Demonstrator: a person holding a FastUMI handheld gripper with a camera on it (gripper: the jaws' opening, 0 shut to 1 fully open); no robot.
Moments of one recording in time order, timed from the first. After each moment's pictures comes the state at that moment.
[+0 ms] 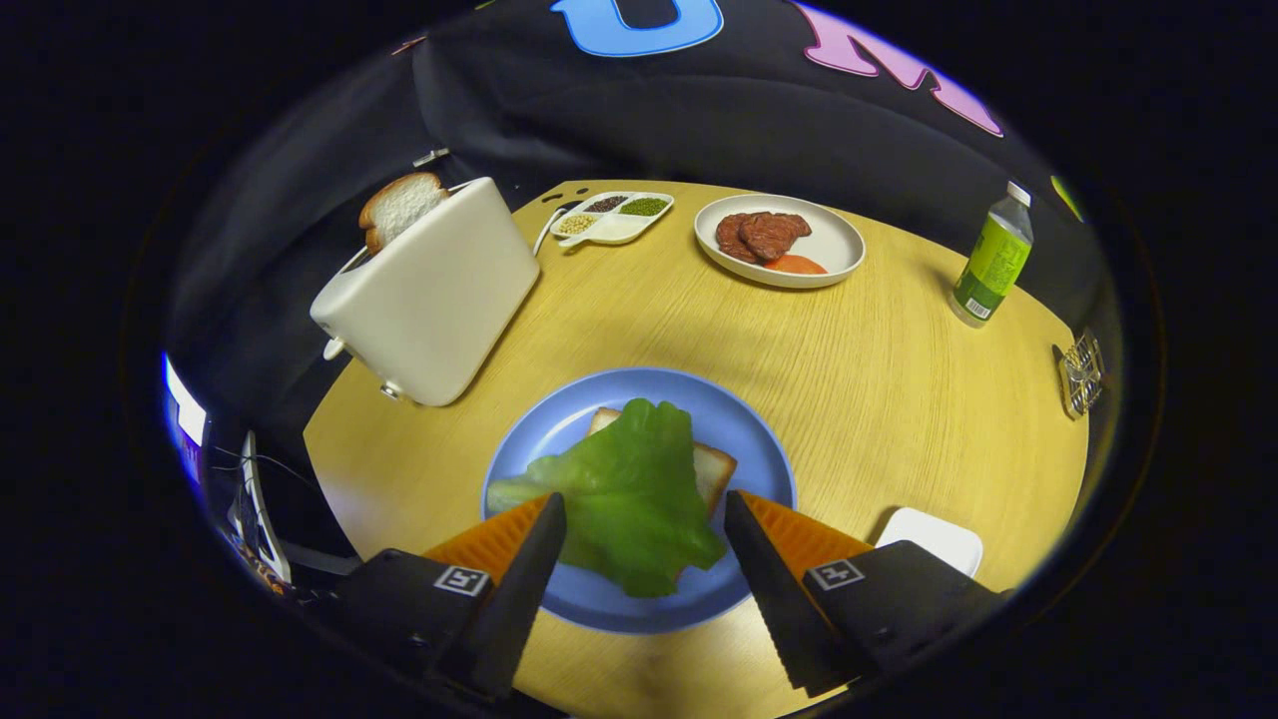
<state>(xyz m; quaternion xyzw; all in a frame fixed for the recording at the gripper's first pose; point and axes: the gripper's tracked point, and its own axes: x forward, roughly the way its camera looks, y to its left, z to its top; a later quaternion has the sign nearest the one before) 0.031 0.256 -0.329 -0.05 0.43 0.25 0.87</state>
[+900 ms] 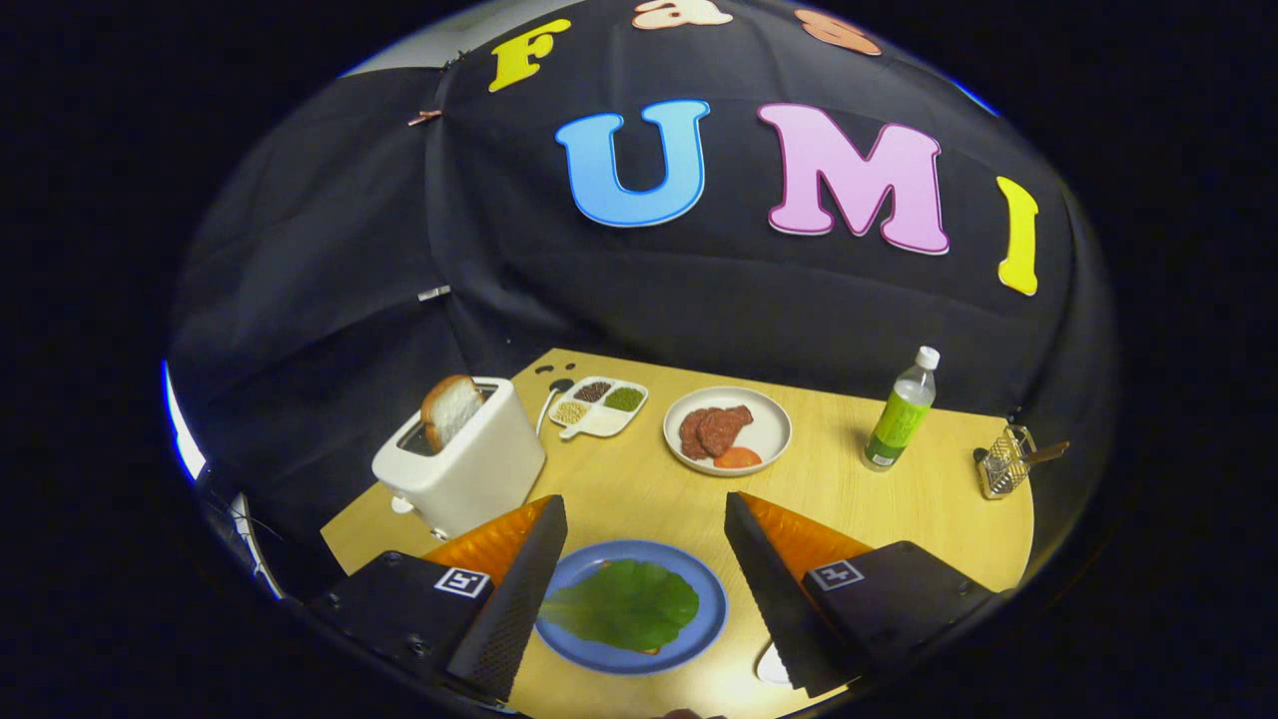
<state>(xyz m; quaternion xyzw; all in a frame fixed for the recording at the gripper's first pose) 0.065 0.268 -0.145 -0.01 0.21 0.22 0.95</state>
